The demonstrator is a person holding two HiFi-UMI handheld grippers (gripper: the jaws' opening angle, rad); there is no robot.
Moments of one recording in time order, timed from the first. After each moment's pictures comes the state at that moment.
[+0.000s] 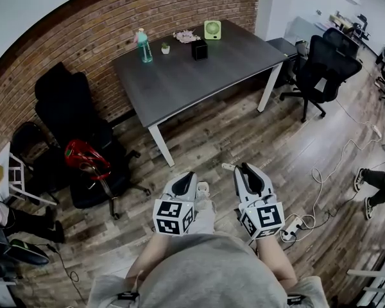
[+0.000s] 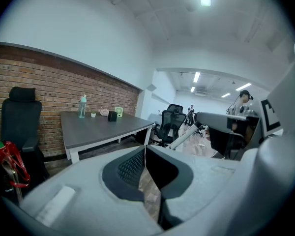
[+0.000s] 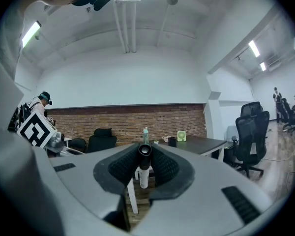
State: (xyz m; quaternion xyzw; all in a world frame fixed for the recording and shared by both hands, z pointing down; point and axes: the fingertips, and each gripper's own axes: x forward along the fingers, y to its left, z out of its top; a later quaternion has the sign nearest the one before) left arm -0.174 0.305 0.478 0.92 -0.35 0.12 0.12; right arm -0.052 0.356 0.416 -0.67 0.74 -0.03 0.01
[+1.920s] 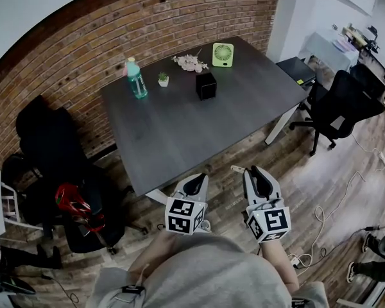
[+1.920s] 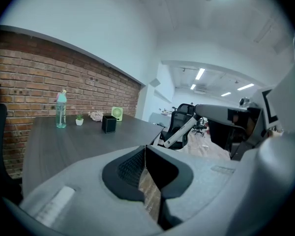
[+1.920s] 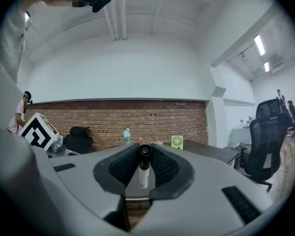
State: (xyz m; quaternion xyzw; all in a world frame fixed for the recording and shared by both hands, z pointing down) left arm -0.028 -0.042 0.476 0.93 -0.32 0.14 0.13; right arm 0.083 0.008 0.397 -0.68 0.73 -0.03 0.00
